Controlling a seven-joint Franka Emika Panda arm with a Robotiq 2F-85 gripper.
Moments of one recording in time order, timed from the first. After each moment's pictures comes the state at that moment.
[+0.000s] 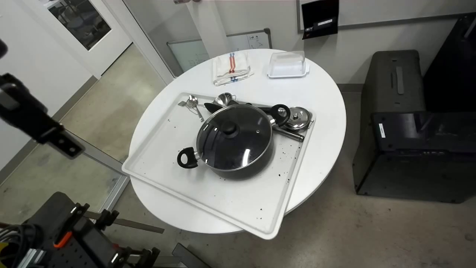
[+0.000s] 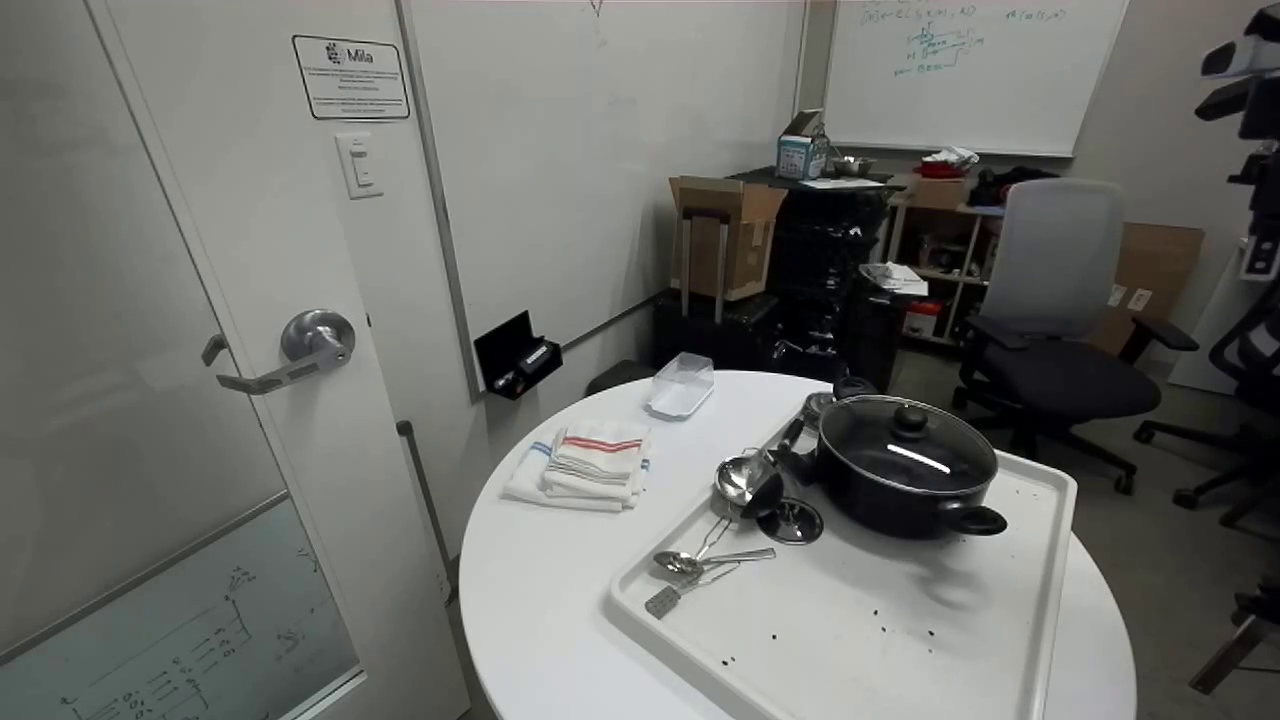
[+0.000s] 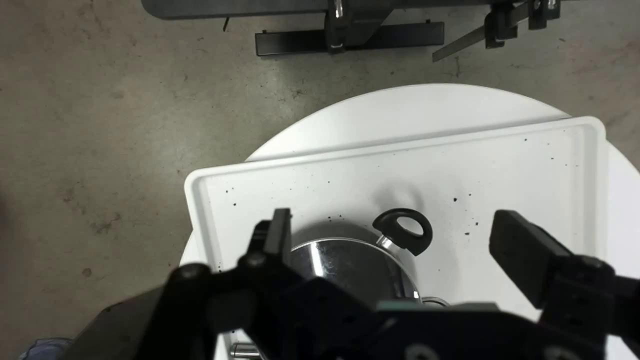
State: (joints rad) arm -0.15 -0.42 -0.16 -2.58 -0.12 2.03 -0.17
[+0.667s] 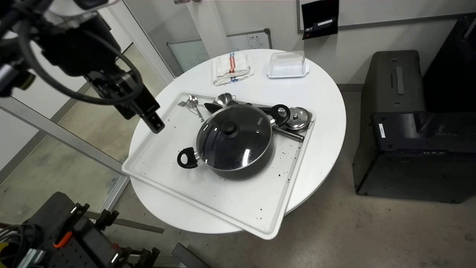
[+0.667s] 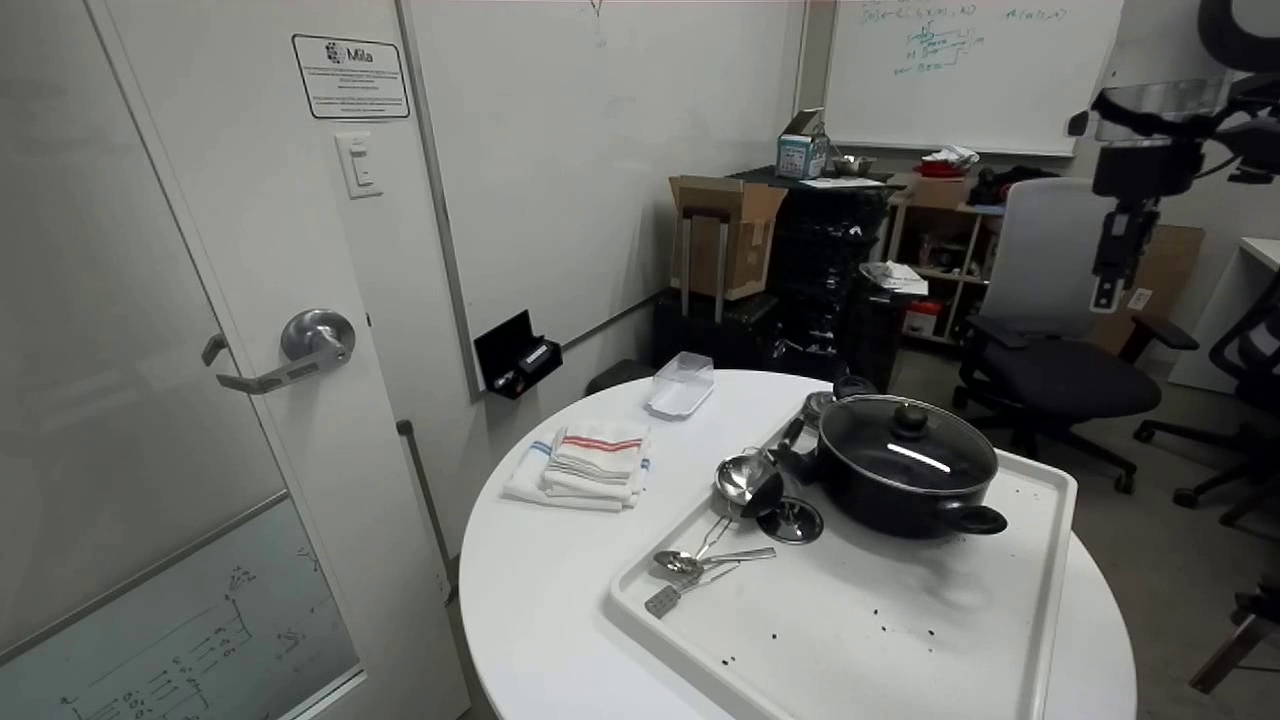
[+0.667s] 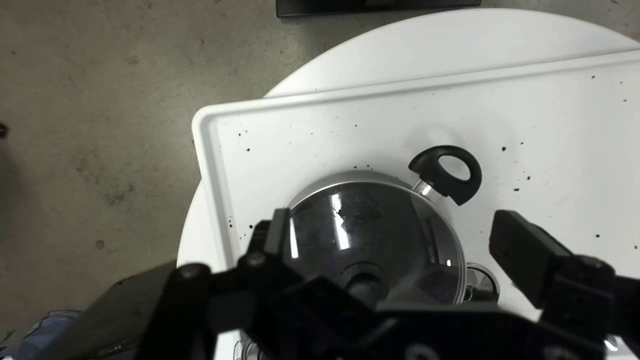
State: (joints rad) arm -0.14 -0.07 -0.14 -2.39 -0.12 2.23 -0.15
